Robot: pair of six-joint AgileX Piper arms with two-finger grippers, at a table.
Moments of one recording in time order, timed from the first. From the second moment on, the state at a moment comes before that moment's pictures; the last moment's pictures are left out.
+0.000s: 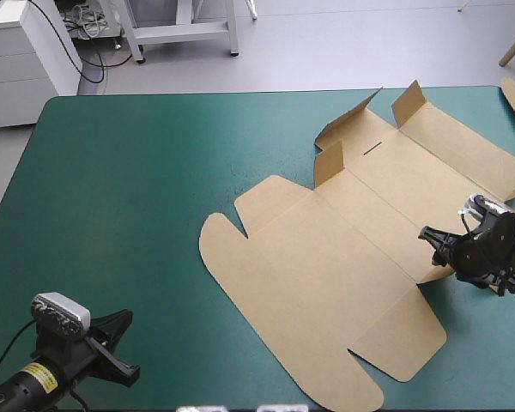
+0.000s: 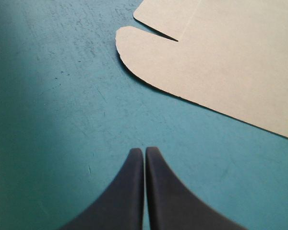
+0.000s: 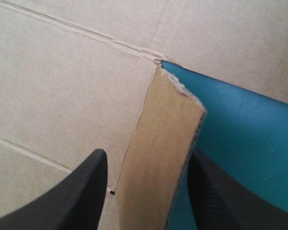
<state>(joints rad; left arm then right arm) -0.44 0.29 -0.42 -0.11 0.74 0.05 -0.17 1.30 -0.83 0.14 0.83 0.29</state>
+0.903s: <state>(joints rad) -0.44 0.29 -0.42 -0.08 0.74 0.05 -0.17 1.49 -1.04 0.09 0.98 0.01</state>
